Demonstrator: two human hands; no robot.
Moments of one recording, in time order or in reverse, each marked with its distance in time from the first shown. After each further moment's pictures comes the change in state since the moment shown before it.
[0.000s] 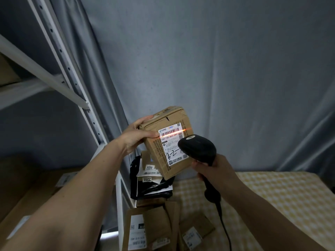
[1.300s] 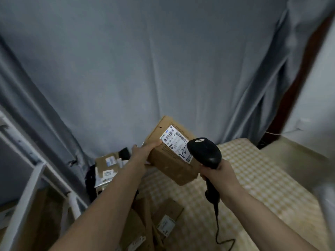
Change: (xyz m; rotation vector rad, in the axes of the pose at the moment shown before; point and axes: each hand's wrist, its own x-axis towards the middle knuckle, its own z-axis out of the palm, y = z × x) left_hand 0.003 -0.085 0.141 -0.051 0.067 -0.301; right_hand -0.068 0.059 -0.051 0.237 0.493 0.099
